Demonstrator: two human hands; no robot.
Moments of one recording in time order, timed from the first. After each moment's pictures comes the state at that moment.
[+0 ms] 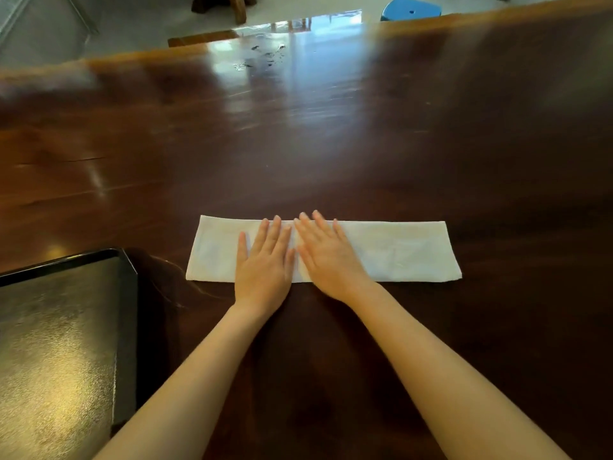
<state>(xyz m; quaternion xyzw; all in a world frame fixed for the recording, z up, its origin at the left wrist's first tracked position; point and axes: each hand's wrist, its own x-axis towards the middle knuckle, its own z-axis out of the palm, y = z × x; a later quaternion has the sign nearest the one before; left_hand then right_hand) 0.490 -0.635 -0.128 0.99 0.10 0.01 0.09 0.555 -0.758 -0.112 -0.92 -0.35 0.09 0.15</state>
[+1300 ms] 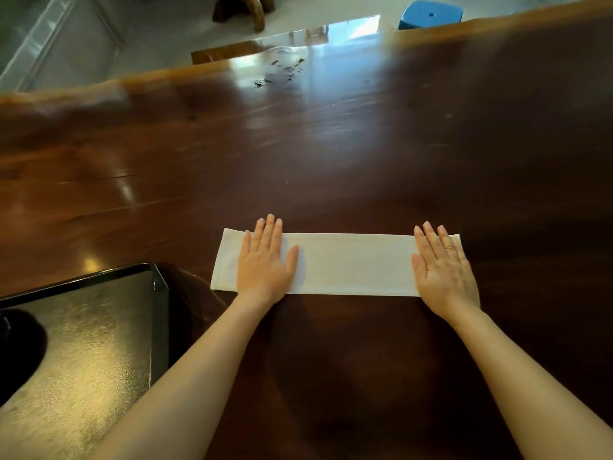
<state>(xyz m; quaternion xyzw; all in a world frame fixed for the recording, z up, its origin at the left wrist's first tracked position) 0.515 -0.595 -0.122 0.98 0.18 -0.04 0.10 0.596 -0.882 -0.125 -0.98 -0.15 0.07 0.04</state>
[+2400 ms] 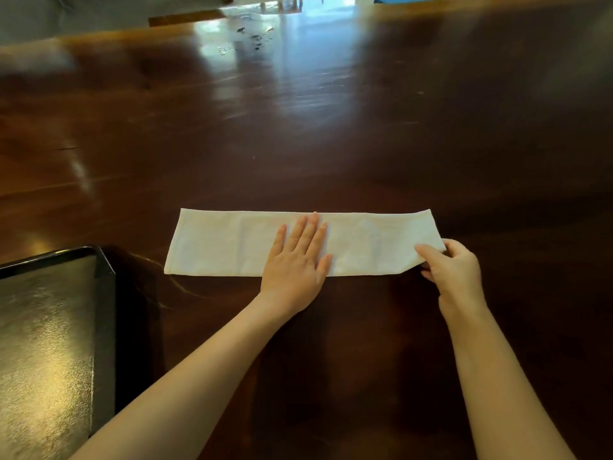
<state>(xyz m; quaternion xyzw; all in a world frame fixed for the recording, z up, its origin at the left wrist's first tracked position) 0.512 -0.682 -0.128 1.00 0.00 -0.05 0.08 0.564 -0.887 -0.070 -0.81 0.24 0.09 0.53</state>
